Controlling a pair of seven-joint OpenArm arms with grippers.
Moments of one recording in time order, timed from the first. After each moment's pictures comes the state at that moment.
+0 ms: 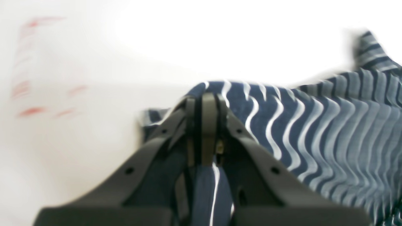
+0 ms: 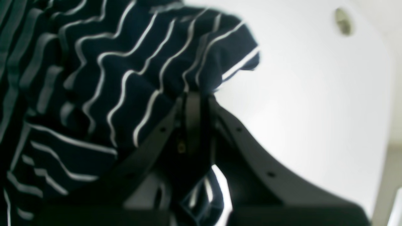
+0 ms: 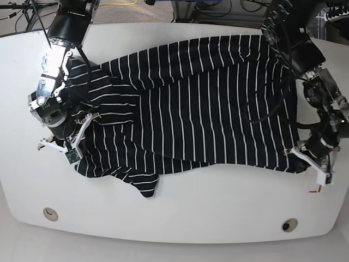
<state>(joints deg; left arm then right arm) -20.3 -10.4 -29.9 92.3 -21.5 -27.9 67.0 5.3 13.4 18.6 101.6 2.3 40.5 -48.2</state>
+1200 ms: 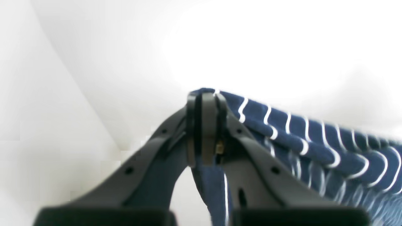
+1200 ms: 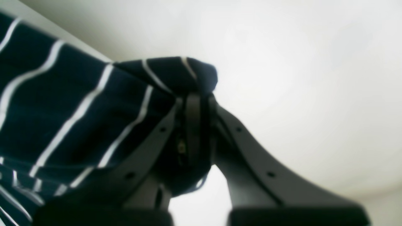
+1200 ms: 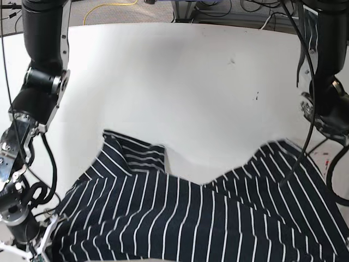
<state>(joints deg) -56.2 -19.5 -28.2 100.9 -26.8 -27.9 72.2 46.1 22.9 8.6 94.6 2.7 41.0 -54.0</state>
